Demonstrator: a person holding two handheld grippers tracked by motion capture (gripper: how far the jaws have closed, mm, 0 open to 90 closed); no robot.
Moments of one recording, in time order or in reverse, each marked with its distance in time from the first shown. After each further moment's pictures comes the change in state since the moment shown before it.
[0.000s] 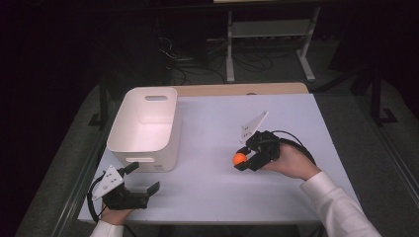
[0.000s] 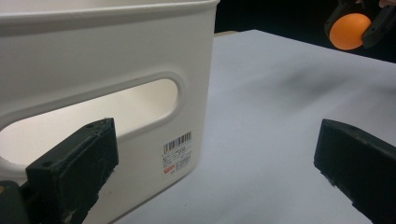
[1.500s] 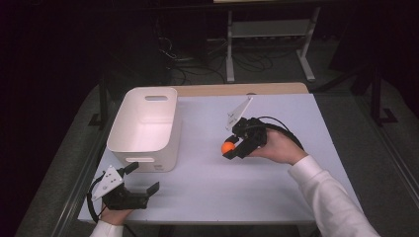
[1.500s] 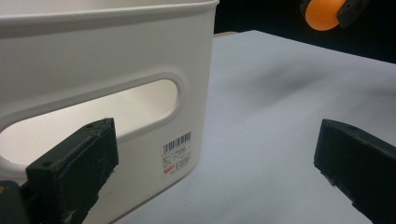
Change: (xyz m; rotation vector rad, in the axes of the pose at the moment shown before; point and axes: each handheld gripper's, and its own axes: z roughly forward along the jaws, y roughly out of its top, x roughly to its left) left arm 0.000 0.000 -0.001 -0.002 -0.001 0.003; right arm -0.017 0.042 0.003 0.001 0.025 -0.032
